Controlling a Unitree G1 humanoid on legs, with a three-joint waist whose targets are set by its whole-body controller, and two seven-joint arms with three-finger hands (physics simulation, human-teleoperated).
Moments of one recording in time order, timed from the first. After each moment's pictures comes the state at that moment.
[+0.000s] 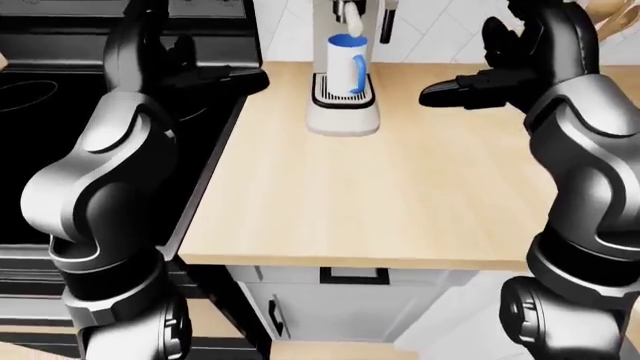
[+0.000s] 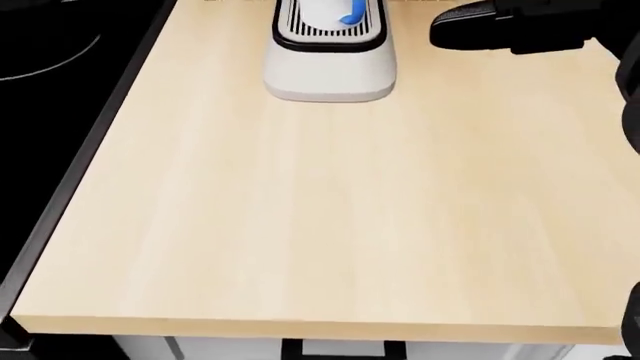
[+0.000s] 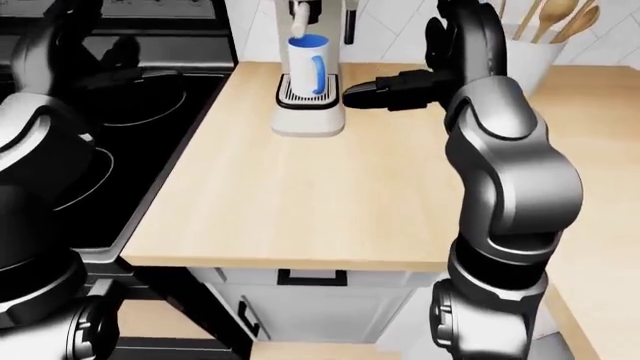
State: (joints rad) left arm -0.89 0.39 0.23 -0.28 -0.59 0.94 0.37; right arm -0.92 -0.41 -0.20 -0.36 0.20 1.06 -0.03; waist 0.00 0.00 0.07
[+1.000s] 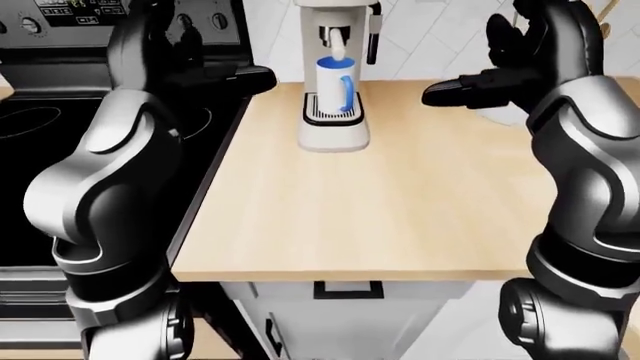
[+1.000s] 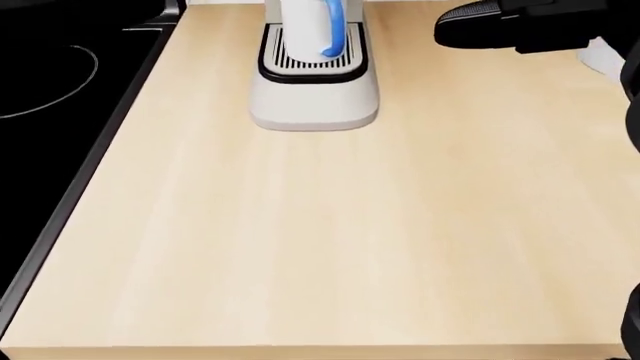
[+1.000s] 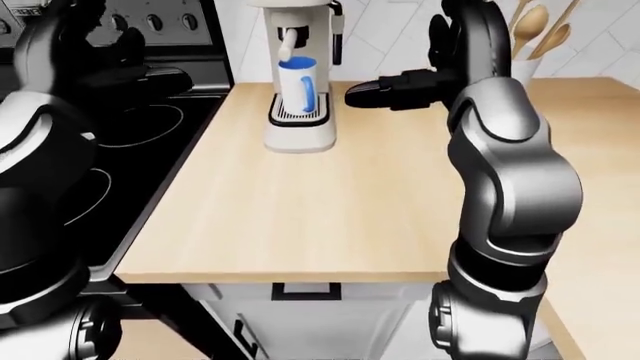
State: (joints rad) left arm -0.90 0.38 0.22 -0.31 -0.60 0.93 0.37; right arm -0.91 -0.41 -0.21 -0.36 0.18 1.04 -0.02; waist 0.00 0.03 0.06
